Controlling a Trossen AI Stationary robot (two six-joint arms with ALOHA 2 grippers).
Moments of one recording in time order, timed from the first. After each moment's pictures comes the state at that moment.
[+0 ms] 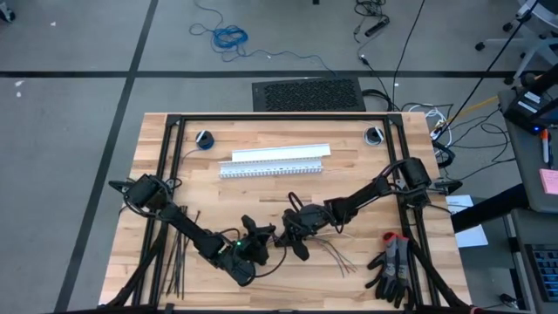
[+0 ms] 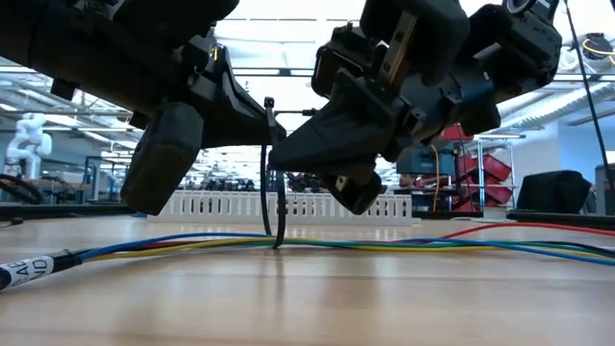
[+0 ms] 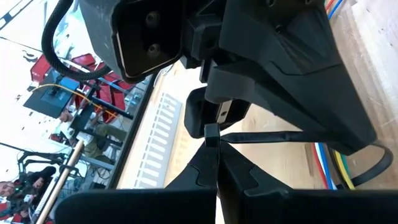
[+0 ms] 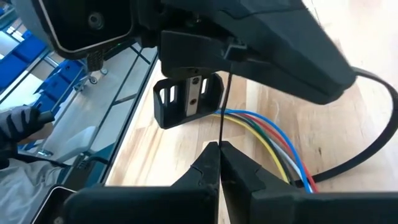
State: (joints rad) left arm -0.63 1.95 0.95 0.33 -1.13 0.27; right arm 0.25 1.99 0.88 0.73 -0.21 0.54
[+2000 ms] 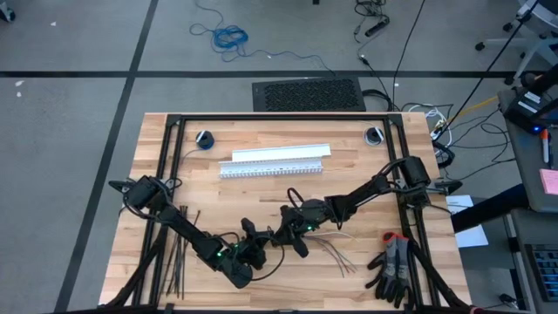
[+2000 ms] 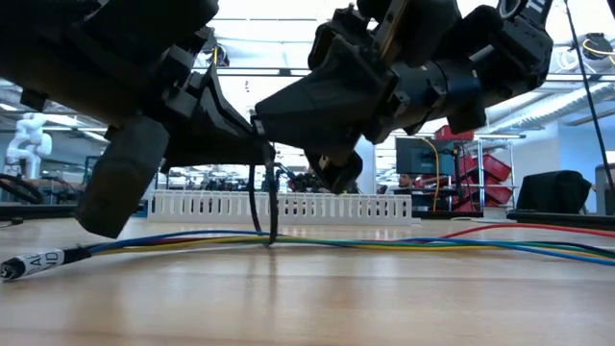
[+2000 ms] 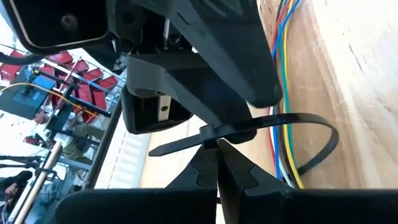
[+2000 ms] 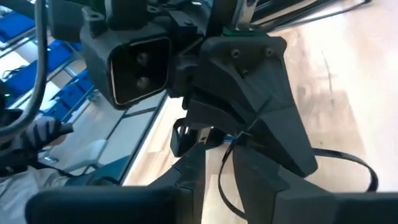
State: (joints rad) left arm -0.65 1.96 0.95 0.24 -1.07 0.16; right arm 0.23 1.99 0.88 0.85 -0.26 0.49
